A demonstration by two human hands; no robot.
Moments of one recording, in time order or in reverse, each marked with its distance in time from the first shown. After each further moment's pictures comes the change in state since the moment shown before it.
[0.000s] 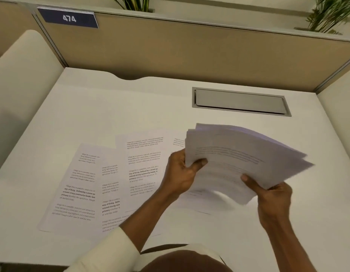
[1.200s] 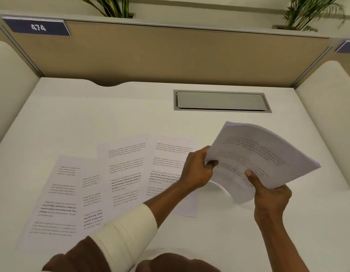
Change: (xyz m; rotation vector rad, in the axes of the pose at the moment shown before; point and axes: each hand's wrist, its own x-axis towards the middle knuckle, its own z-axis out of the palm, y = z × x) left_hand 0.043 -0.008 0.099 0.448 -0.203 0.144; right_hand 0.022 0.006 -0.040 -0.029 0.305 0.017
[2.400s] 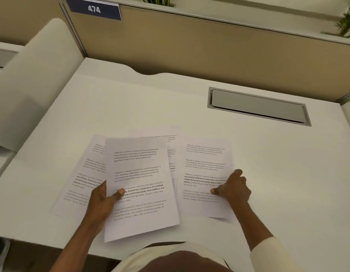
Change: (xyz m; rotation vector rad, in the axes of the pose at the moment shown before) left_hand -0.214 -0.192 -0.208 -0.479 0.544 -0.534; right_hand -0.039 0.042 0.140 -1.398 -0.501 0.249
